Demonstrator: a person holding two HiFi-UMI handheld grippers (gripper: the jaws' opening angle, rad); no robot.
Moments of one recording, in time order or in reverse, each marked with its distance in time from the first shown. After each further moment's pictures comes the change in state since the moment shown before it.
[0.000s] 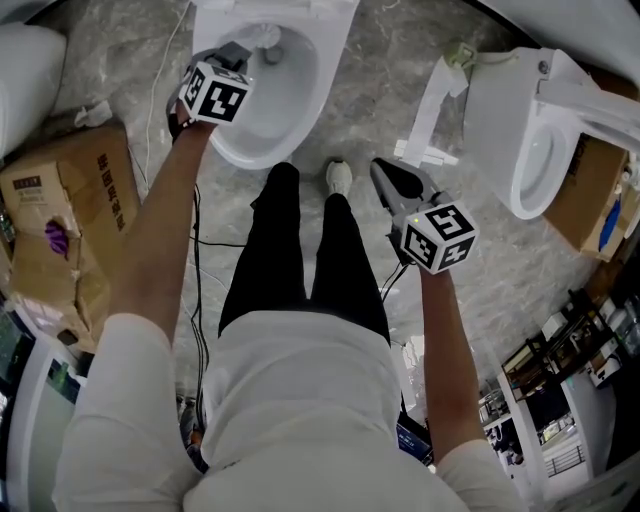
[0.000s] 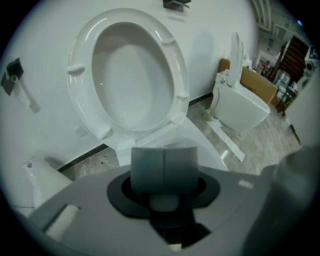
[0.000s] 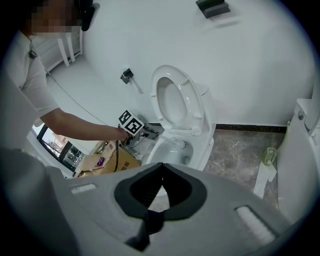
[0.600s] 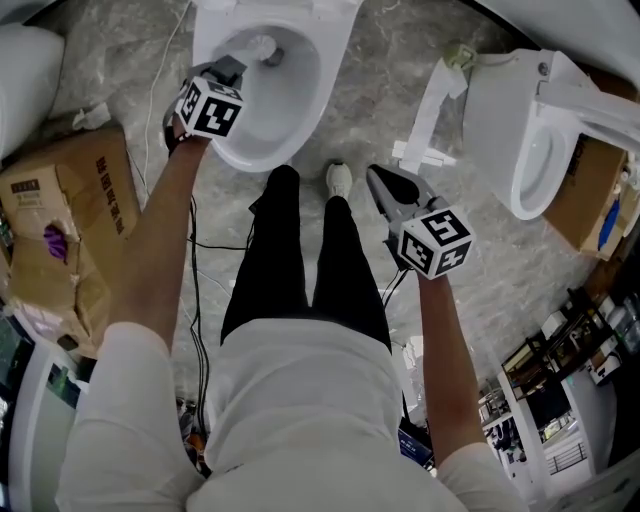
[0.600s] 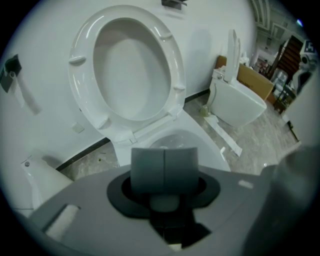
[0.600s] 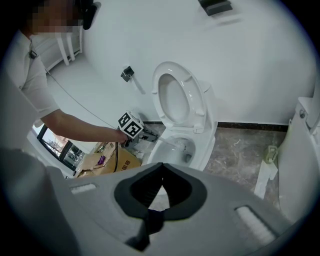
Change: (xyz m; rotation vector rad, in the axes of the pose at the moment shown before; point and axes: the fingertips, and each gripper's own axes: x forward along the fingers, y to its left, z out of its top) left arm 0.005 -0.005 -0.033 0.012 0.028 -0.032; right arm 0.008 0.010 -0.008 0.002 0.018 0.005
